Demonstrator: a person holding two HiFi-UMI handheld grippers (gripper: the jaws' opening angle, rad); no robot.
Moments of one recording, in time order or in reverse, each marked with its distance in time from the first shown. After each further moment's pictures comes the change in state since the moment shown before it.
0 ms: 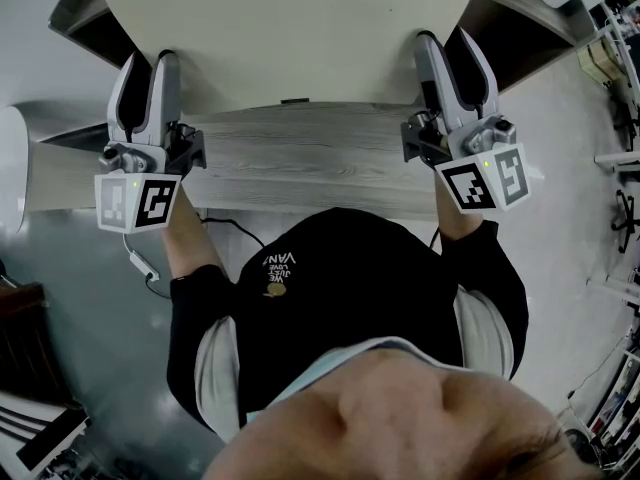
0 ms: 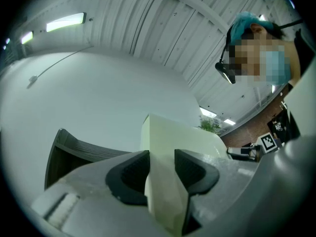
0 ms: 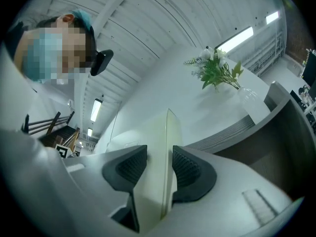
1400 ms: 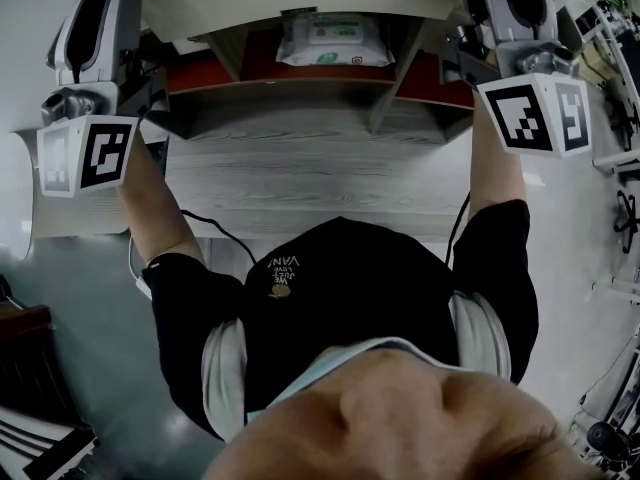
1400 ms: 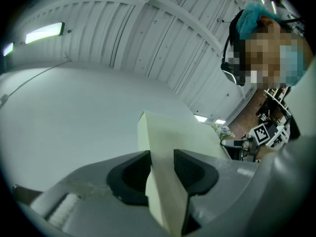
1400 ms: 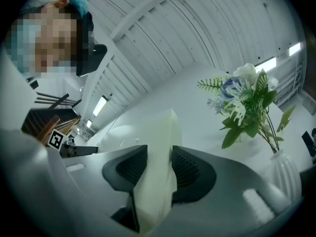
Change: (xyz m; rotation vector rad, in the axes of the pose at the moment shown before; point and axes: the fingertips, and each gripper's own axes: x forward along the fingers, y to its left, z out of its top) left arm 0.138 0.001 0.116 0.190 -0.154 -0.122; right arm 0.108 -0.040 0.144 -0.273 -0.193 0.052
